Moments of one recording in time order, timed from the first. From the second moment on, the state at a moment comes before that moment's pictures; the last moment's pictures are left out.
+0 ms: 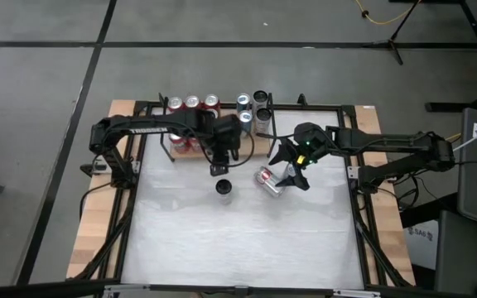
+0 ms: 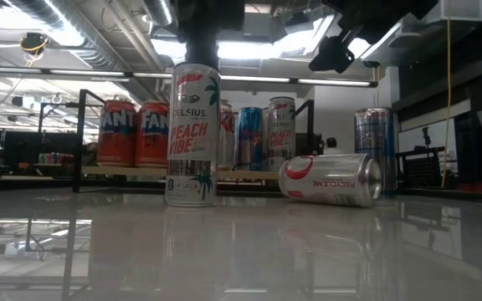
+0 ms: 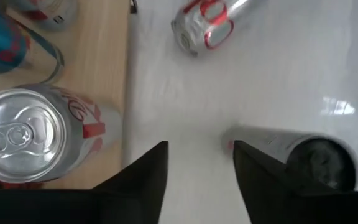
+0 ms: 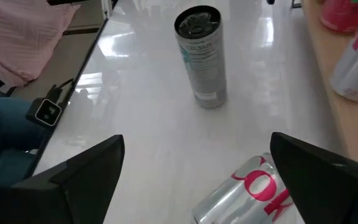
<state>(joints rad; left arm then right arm) 0.16 1.73 1.65 -1.09 0.07 -0.02 -0.12 1.22 0.98 -0.44 -0.44 -0.04</state>
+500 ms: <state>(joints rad) 0.19 1.73 1.53 -0.98 0.01 0.07 -0.12 1.22 0.98 -0.44 -0.43 -0.04</state>
